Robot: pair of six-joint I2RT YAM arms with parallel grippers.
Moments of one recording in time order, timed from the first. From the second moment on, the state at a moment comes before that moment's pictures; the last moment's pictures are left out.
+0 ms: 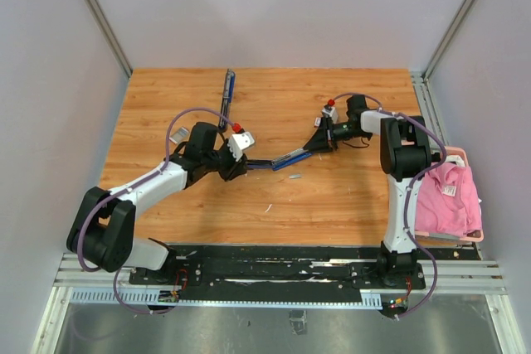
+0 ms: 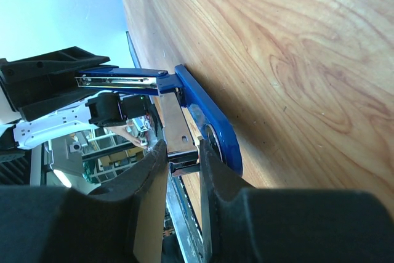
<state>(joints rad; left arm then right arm) -0.41 1.38 0.74 -0.09 0.46 0.45 0.10 2.26 1.49 -0.51 -1.19 0.23</state>
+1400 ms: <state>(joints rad) -0.39 1.37 0.64 -0.14 0.17 0.53 0.02 2.24 1.49 -0.51 -1.17 0.23</state>
